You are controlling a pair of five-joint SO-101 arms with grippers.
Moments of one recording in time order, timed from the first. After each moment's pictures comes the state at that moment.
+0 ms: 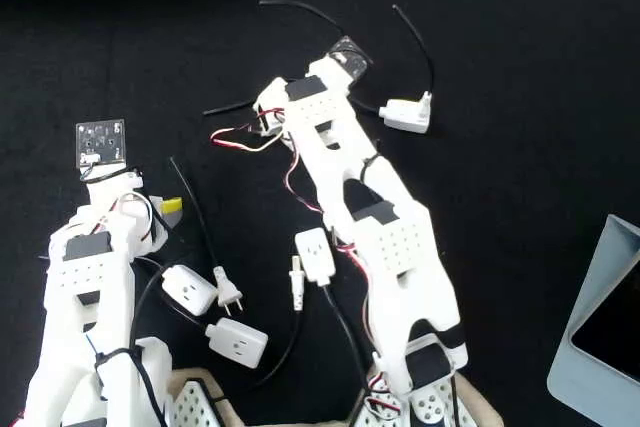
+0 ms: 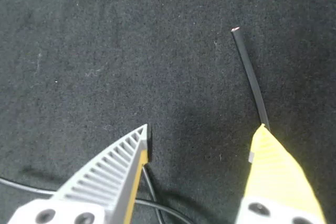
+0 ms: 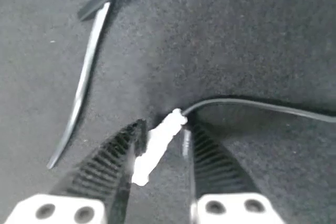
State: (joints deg) left arm -18.7 -42.0 69.6 34.8 -6.8; right arm -23.7 48.7 -30.3 60.4 -65.6
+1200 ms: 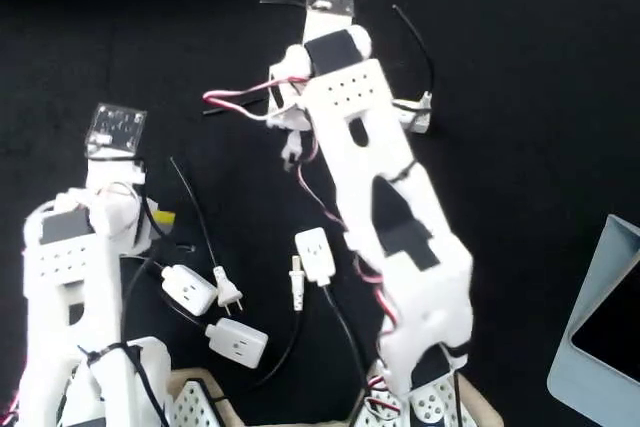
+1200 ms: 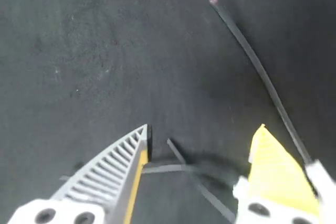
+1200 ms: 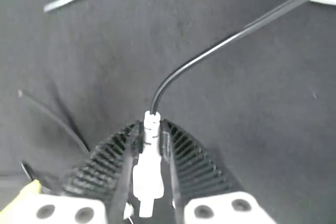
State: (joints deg) left arm -20.2 -42.0 52.8 60.0 -27.7; right arm -24.2 23.4 -35.2 98.9 -28.4
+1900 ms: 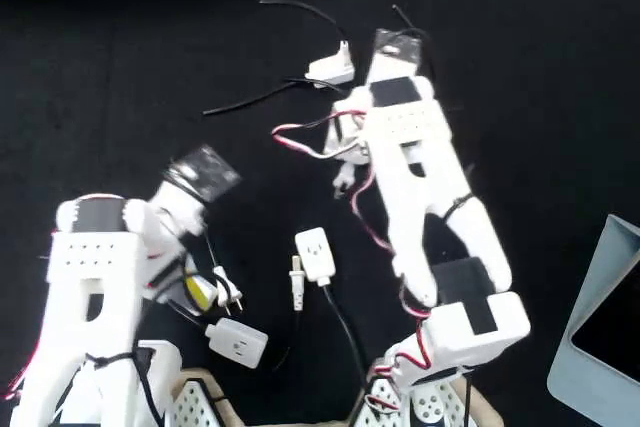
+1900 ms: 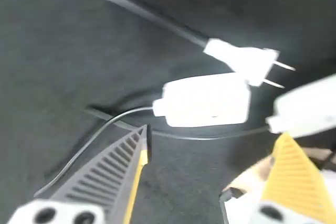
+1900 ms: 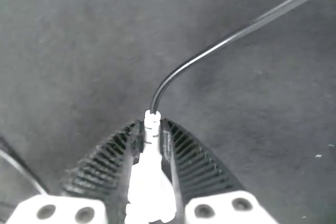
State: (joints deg) left arm -4.8 -42.1 51.4 81.5 -47.8; right arm -11.8 6.2 5.5 76.9 -26.1
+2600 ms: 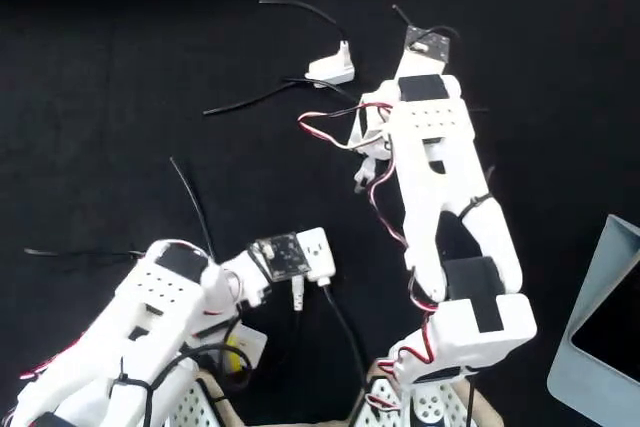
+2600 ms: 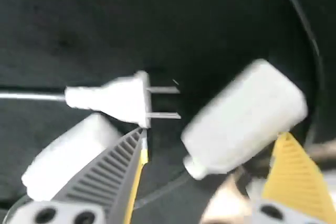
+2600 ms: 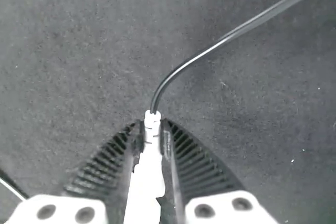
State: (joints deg) left arm 18.7 -42.6 72.4 64.6 -43.3; right arm -7.3 6.2 5.5 76.6 -24.6
